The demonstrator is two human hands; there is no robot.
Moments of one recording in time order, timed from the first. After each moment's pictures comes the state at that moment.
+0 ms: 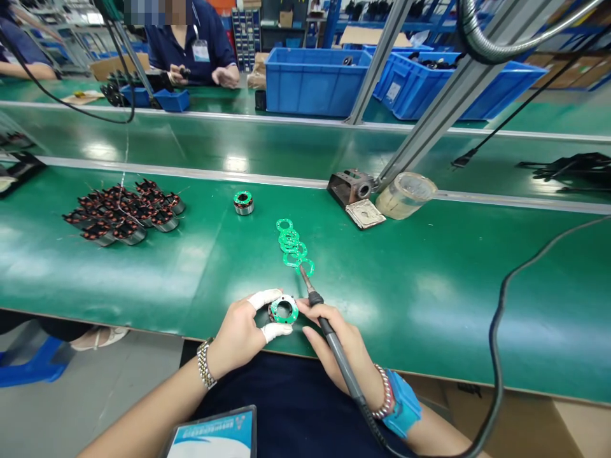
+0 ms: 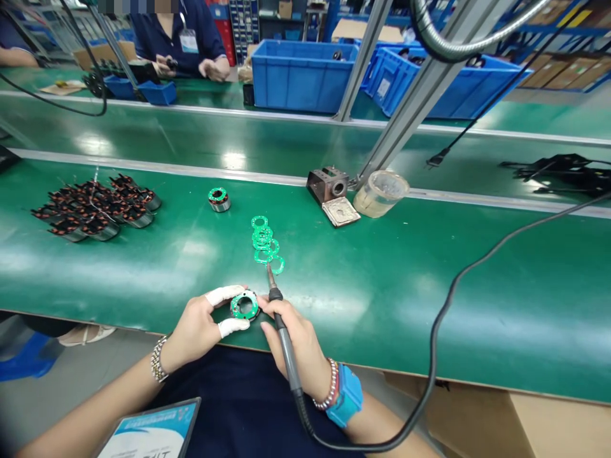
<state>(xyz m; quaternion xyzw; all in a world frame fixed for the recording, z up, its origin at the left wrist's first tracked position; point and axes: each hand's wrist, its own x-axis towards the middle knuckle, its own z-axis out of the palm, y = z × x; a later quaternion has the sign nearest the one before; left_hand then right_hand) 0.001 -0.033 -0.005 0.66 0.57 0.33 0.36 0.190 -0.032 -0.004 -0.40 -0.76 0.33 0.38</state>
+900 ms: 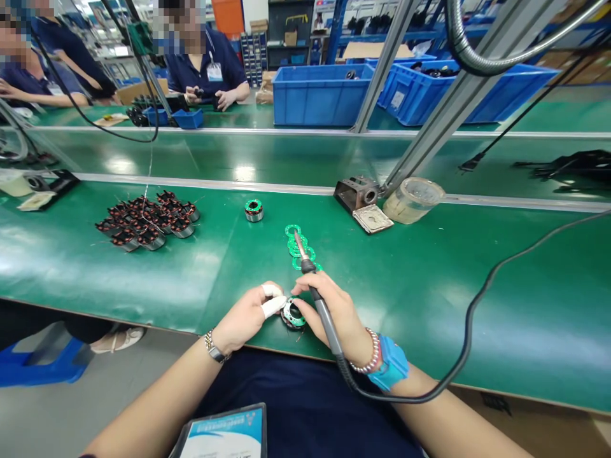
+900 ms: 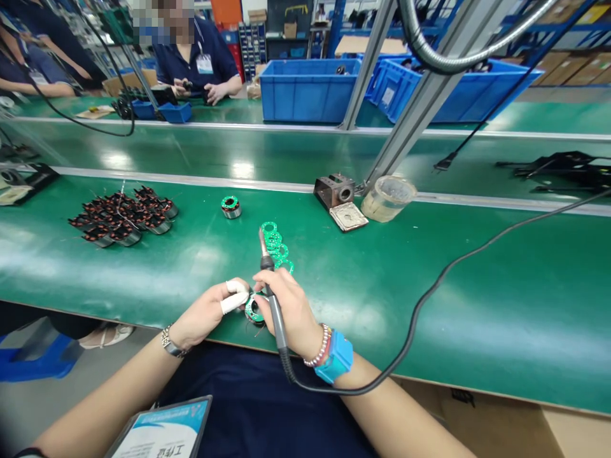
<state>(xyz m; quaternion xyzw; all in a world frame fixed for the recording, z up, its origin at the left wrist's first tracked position) -0.008 -0.010 0.014 0.54 0.50 0.33 0.59 0.163 0.010 0.012 -0.33 -0.80 0.26 0.43</state>
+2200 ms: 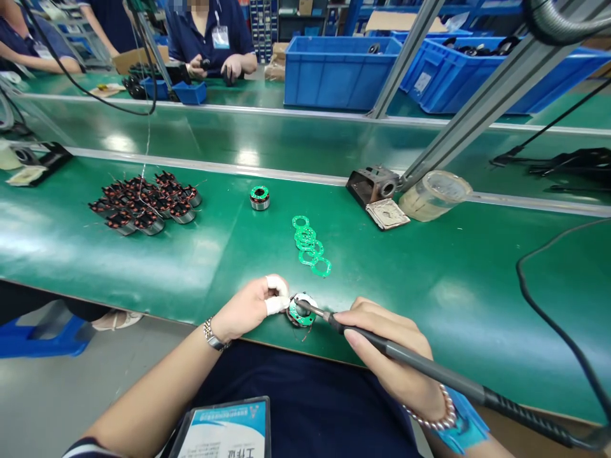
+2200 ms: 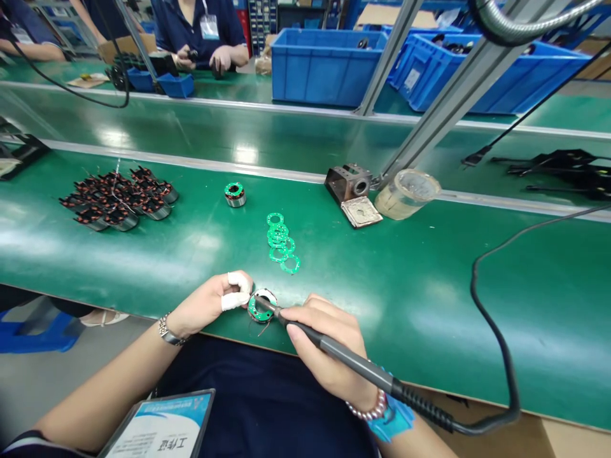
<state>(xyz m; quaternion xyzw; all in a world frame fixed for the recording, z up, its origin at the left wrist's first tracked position) -0.016 -0.002 0.009 0.51 0.47 0.33 0.64 0.201 -0.013 0.042 -0.33 -0.78 0.34 0.42</state>
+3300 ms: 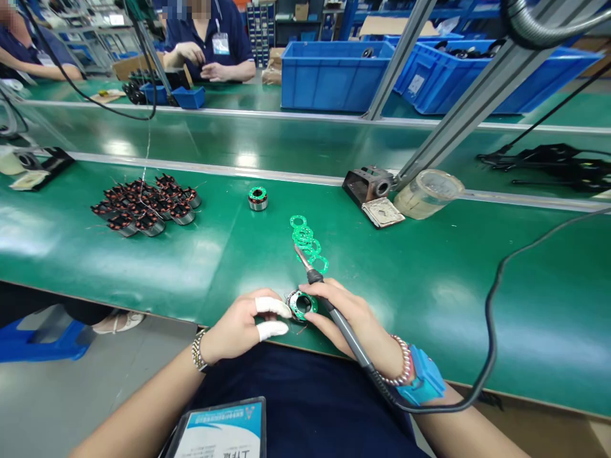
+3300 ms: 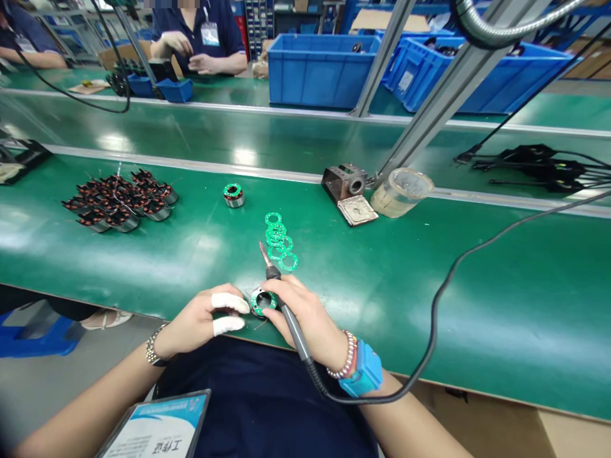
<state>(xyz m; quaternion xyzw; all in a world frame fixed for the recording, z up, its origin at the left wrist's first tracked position) -0.025 -0.031 0.009 0.64 0.47 0.33 0.51 0.183 0.005 0.017 -0.30 -0.85 0.29 0.32</state>
